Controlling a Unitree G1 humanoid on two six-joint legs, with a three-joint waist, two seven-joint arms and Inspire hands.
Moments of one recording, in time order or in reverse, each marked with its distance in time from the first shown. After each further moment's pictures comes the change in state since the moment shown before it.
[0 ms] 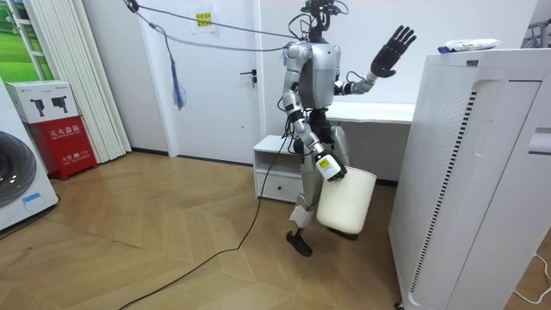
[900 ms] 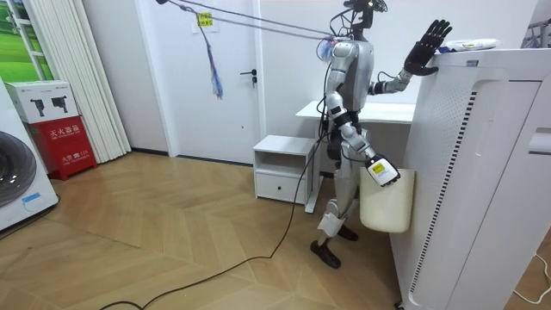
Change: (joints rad) left arm -0.026 0.027 -0.038 -0.065 0.184 -0.052 0.095; right arm -0.012 0.008 -0.012 -0.046 -0.009 0.002 -0.005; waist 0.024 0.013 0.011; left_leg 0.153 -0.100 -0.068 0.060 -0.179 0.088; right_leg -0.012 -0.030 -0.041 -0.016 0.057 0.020
